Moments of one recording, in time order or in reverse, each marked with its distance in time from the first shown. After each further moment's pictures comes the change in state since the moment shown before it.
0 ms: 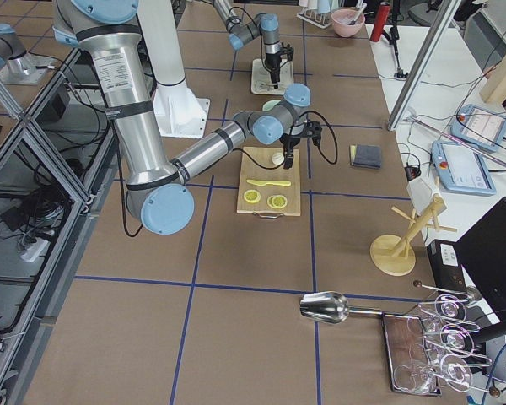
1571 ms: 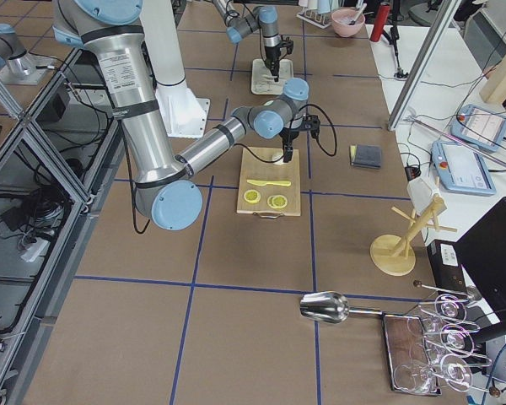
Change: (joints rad) left arm -0.012 0.001 -0.150 0.166 -0.003 0.003; right arm -0.059 0.065 -0.026 -0.001 -0.057 0.042
